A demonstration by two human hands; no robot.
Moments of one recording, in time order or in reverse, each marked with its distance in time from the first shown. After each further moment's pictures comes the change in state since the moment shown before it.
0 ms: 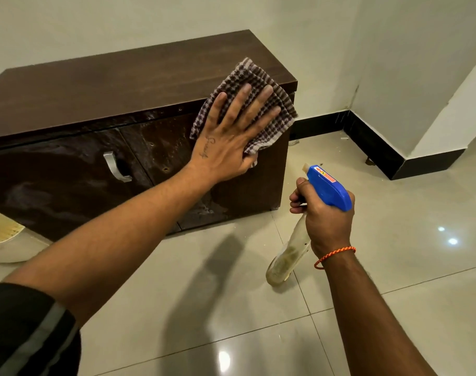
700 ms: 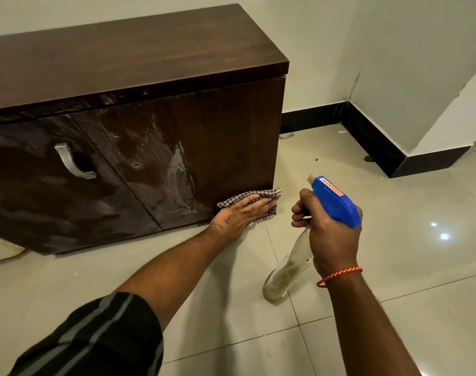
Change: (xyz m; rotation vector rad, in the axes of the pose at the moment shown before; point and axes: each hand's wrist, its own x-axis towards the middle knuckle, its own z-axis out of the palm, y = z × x) left_hand -0.114 0.140 0.148 0.240 -0.376 0.564; right_hand 0.015 0.033 -0.022 -0.012 0.041 0.068
